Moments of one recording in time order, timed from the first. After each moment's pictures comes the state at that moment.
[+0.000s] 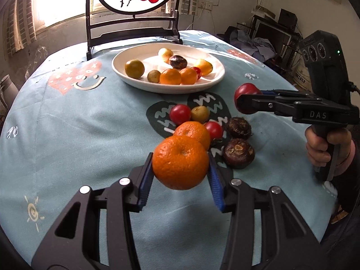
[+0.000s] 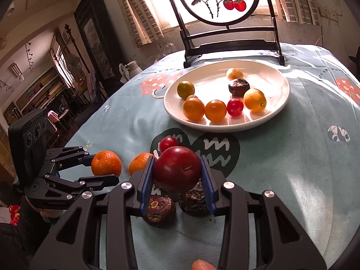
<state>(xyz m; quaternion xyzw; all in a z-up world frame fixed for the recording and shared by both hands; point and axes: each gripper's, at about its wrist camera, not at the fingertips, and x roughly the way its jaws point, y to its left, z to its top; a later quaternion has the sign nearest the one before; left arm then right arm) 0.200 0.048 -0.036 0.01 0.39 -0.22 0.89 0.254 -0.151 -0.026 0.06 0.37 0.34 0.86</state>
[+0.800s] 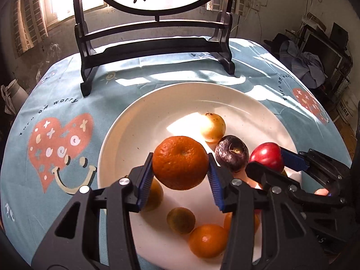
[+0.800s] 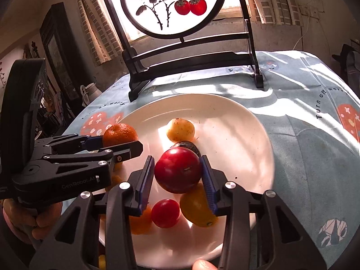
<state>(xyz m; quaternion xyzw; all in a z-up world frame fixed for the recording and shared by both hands) 0.435 -0.003 -0.026 0.00 0.44 -0.08 0.90 0.415 -0.145 -0.037 0.06 0.36 0.25 0.90</state>
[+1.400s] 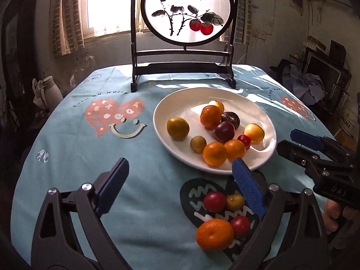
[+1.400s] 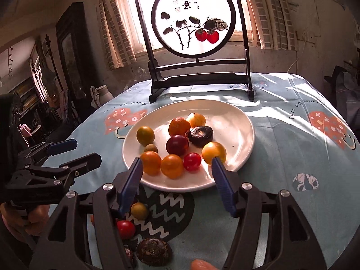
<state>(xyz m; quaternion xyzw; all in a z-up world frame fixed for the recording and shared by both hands) 0.267 0.035 0.000 -0.02 0.35 -0.03 0.94 0.292 -0.160 -0.005 0.02 0.31 0.25 0.92</state>
